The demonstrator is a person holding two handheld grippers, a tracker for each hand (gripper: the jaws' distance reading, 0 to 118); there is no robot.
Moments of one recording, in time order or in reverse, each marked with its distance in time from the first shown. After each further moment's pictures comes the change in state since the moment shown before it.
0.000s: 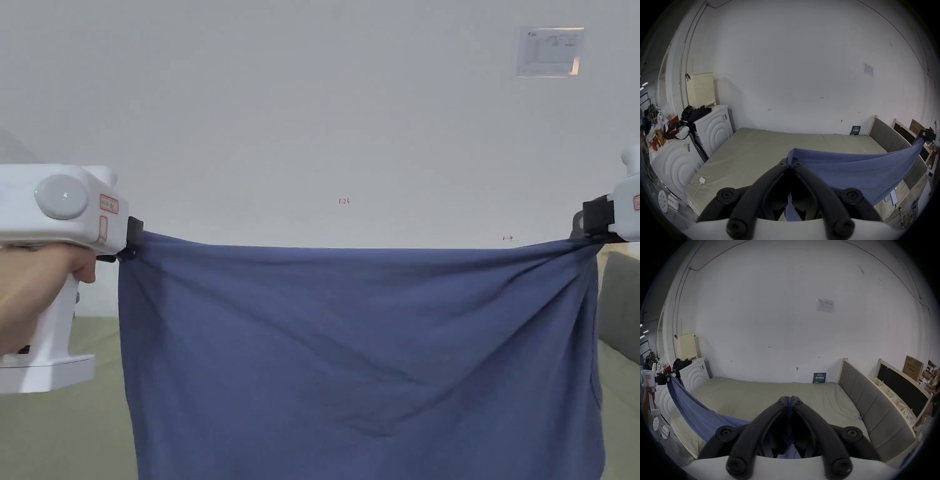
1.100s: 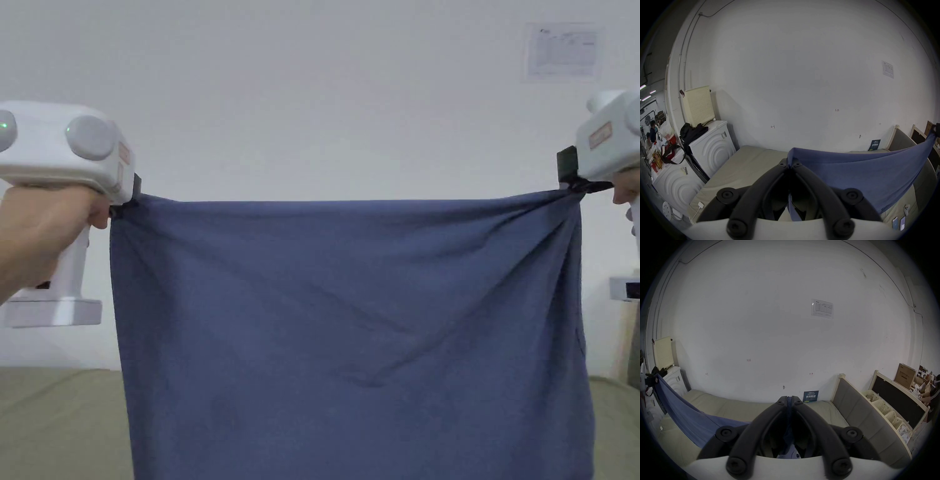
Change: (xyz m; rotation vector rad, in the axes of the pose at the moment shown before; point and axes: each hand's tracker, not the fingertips) left arm 0.067 0.147 -0.225 0.067 0.130 -0.019; right arm 0.014 0.139 -0.255 0.029 -0.157 0.012
